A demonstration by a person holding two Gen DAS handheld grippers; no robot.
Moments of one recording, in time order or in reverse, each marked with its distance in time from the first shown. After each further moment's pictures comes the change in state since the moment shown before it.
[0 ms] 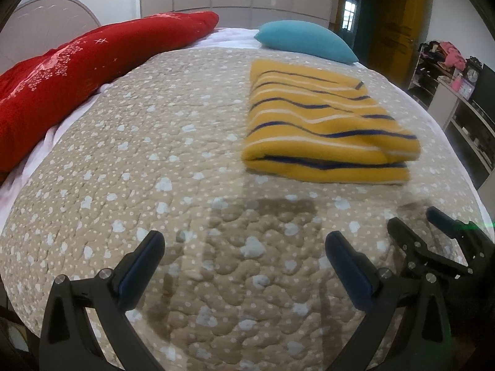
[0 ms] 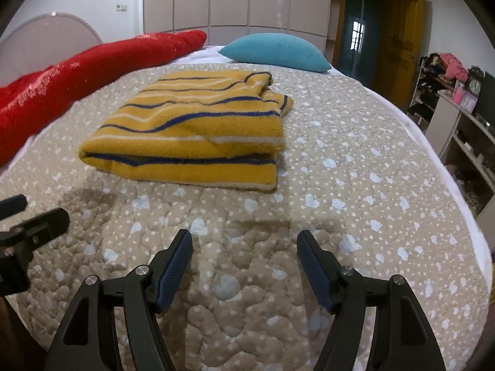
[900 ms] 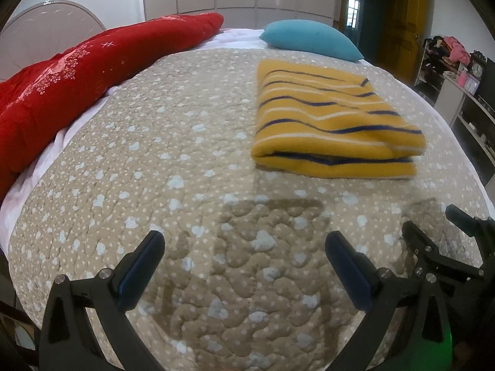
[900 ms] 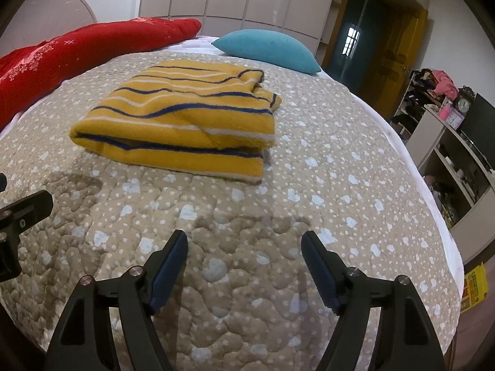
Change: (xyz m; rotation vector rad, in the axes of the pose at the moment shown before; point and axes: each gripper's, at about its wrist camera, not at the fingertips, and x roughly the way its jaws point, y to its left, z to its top) left arm -0.006 -0.003 -0.004 0.021 0.002 0.047; right arm -0.011 0.008 -0.002 -0.064 0.037 -0.109
